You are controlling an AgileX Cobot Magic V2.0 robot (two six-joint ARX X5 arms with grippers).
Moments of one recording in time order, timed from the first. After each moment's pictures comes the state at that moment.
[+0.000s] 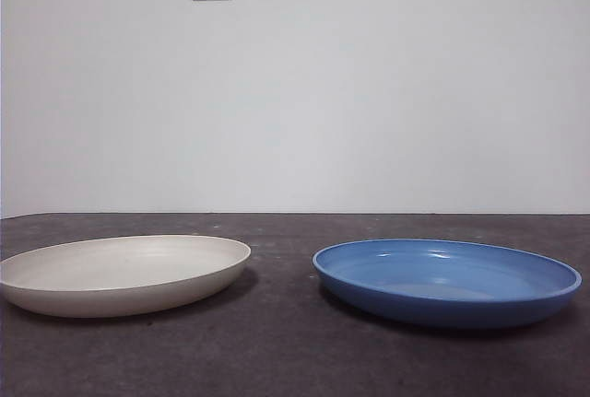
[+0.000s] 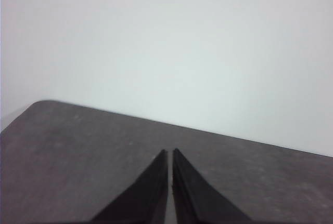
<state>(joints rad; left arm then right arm) -0.03 0.42 0.66 -0.22 0.07 -0.25 -0.01 0.34 0.52 -0.25 -0.28 0.52</state>
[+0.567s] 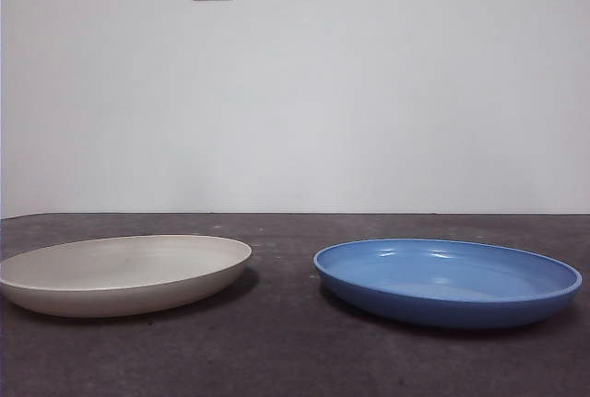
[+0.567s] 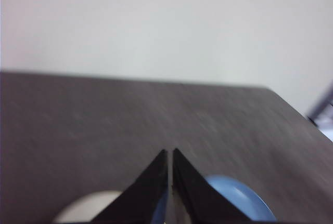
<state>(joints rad) -0.15 0.69 0.98 -0.49 0.41 -0.25 0.16 0.65 0.96 -0.60 -0.50 0.29</state>
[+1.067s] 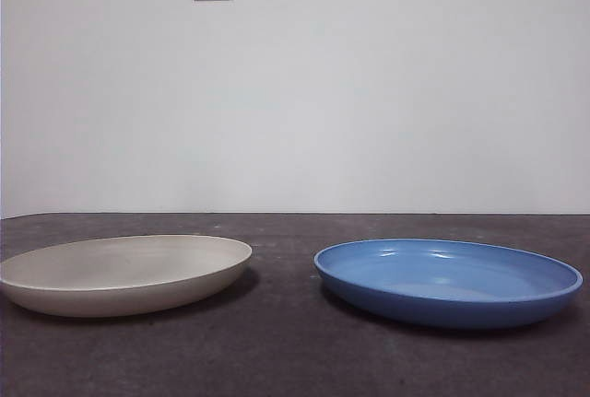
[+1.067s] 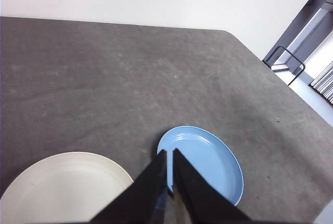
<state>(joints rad) -0.21 0.75 0.99 -0.57 0.52 -0.19 0.18 0.70 0.99 -0.70 -0.57 0.17</state>
